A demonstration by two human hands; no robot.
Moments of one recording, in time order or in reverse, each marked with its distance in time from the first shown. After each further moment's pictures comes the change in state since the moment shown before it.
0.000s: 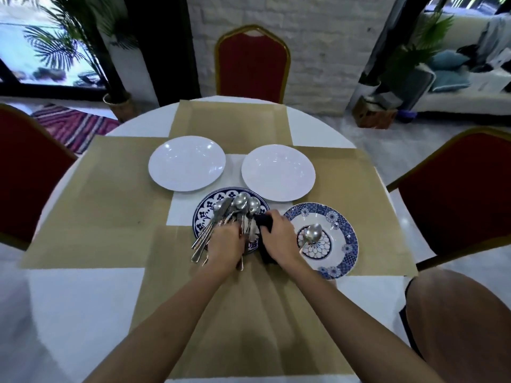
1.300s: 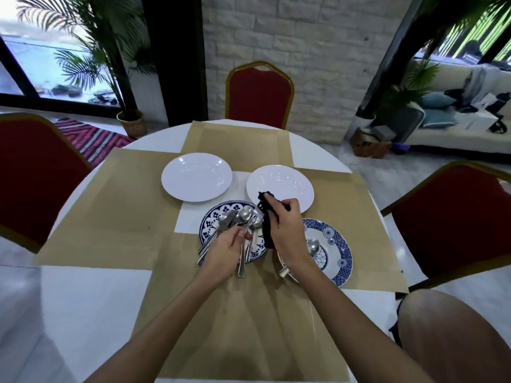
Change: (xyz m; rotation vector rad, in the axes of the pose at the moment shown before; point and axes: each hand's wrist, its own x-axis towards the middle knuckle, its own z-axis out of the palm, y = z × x) left_hand -0.059 0.018 -0.073 -0.674 0.010 -0.022; right_hand -0.011 -0.033 -0.039 0.108 0.332 -0.447
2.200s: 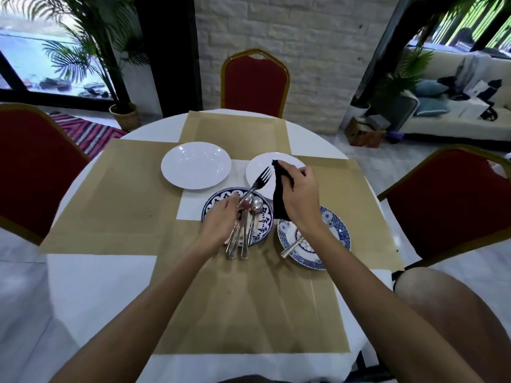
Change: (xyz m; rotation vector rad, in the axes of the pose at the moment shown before) left_hand 0.010 0.019 -0.024 -0.049 0.006 -0.080; right_hand 0.024 -0.023 -0.031 -0.021 0.104 0.062
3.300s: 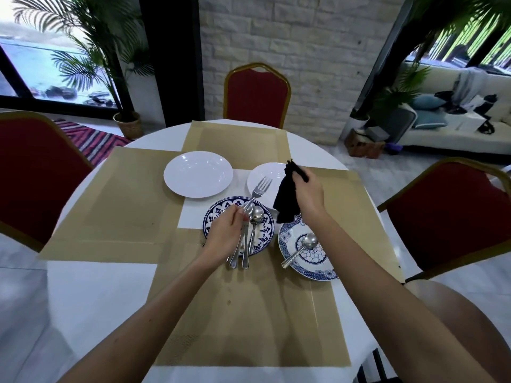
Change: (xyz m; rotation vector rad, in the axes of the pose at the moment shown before) left_hand -0.003 -0.005 0.007 0.000 0.032 0.126; right_hand 0.036 0.004 -0.002 0.393 -0.055 0.522
